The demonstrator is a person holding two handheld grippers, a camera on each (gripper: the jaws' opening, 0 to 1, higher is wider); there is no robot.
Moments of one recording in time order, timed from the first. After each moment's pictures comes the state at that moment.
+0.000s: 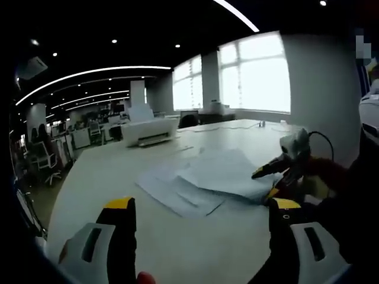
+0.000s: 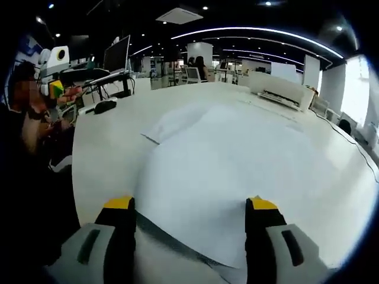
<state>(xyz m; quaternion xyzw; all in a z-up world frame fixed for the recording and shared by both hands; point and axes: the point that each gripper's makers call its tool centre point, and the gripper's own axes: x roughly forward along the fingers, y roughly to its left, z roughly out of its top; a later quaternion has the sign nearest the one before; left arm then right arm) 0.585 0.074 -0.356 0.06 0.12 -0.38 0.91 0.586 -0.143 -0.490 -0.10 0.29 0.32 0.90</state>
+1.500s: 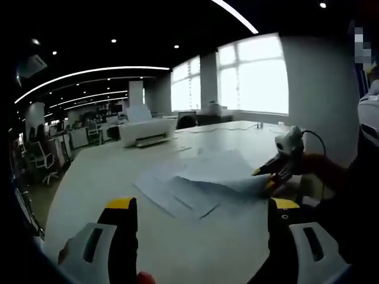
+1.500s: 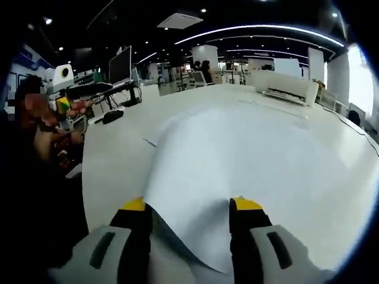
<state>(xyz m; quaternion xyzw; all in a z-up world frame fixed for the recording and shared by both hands) 0.585 0.070 -0.356 0.05 0.11 -0.39 0.91 0.588 -0.153 -0.483 -0.05 0.29 0.36 0.88</state>
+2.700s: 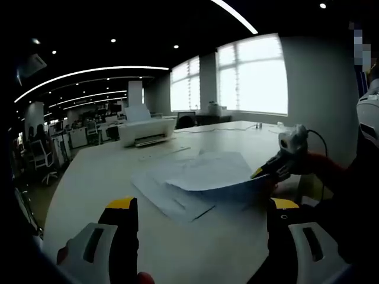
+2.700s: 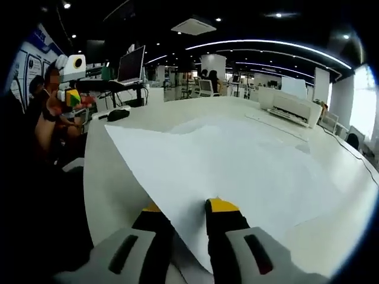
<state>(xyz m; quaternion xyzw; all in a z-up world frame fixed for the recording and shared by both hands) 0.583 0.070 -0.357 0.05 0.11 -0.39 0.91 0.583 -0.142 -0.464 -0.10 0.23 0.36 0.90</state>
